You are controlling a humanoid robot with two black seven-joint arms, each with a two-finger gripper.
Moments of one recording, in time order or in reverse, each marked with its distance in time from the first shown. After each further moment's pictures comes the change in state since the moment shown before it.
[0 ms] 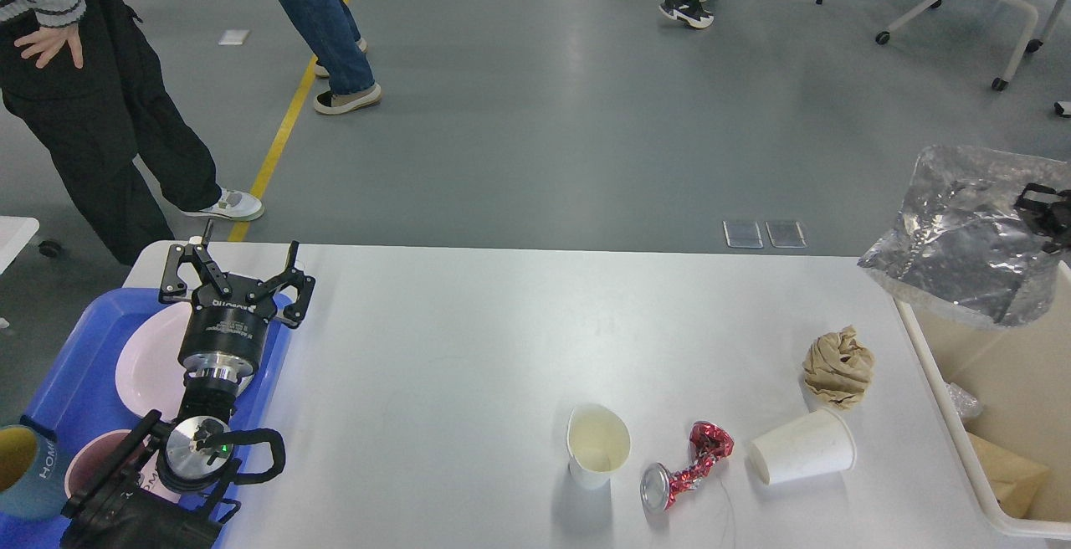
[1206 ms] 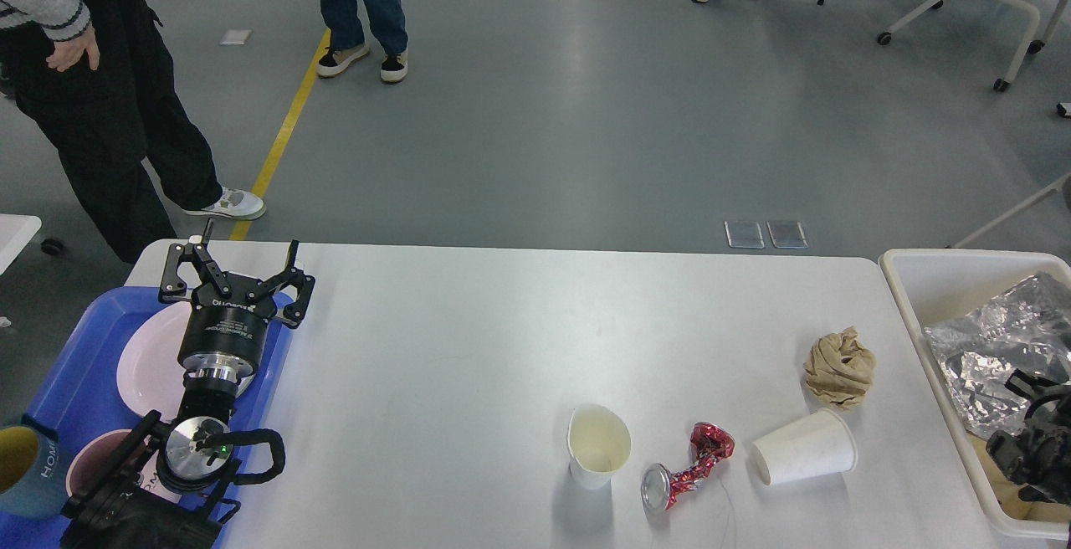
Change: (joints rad) left arm 0.000 0.000 0.000 0.000 0.000 0.000 0.000; right arm -1.002 0.304 0.274 -0.762 0.005 -0.455 -0.003
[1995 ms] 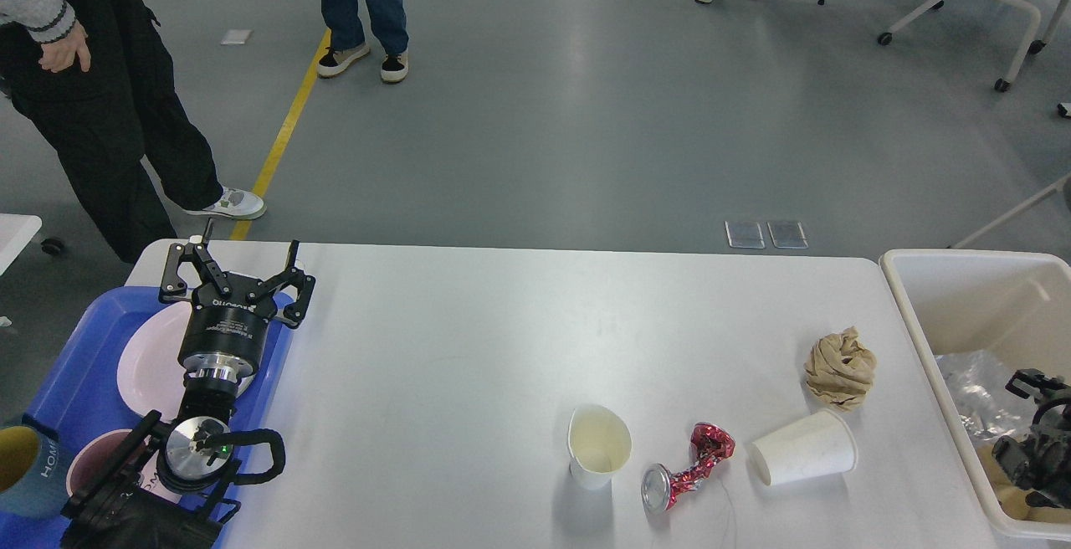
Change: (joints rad) left arm 0.000 0.000 0.000 0.000 0.001 0.000 0.000; right arm -0.006 -0.011 -0.010 0.013 -0.003 -0.021 0.000
